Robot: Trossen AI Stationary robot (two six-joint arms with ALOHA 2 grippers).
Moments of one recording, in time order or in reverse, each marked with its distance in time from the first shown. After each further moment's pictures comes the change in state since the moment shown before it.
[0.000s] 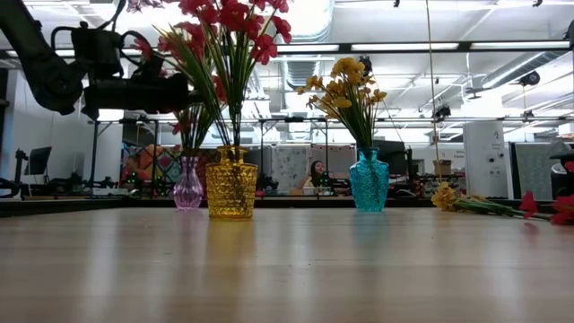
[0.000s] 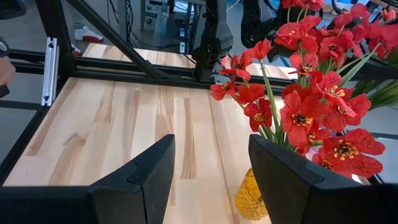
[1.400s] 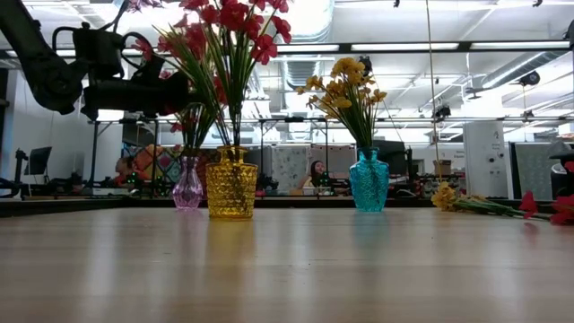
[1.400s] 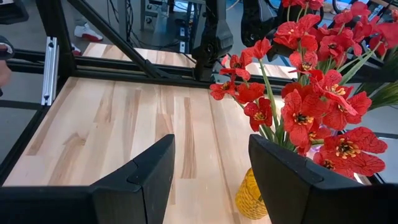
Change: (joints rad) left arm 0.000 -0.007 0.000 -0.033 -0.009 -0.065; right arm 0.000 0.000 -0.001 0.000 -0.001 0.002
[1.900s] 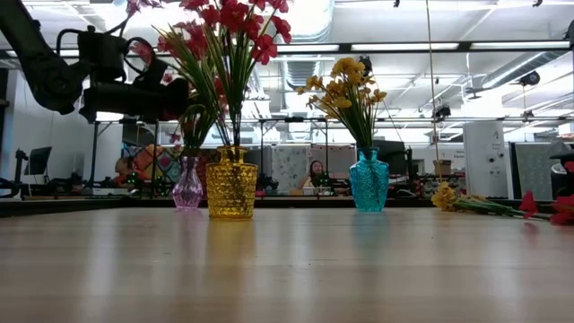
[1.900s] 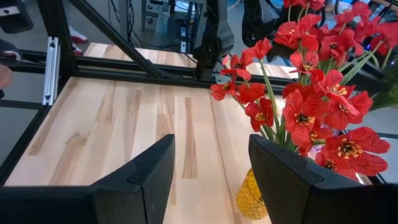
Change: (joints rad) left arm 0.000 -0.001 0.000 -0.076 0.000 -0.008; right arm 0.000 0.000 0.000 0.000 -0.004 0.000
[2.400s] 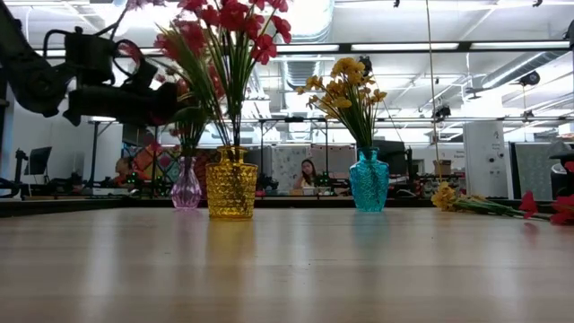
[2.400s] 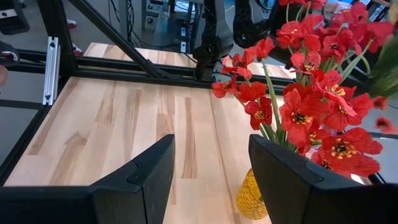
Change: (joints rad) left arm 0.000 -0.085 -0.086 -0.021 0.000 -0.005; right arm 0.000 0.000 0.000 0.000 0.000 -0.001
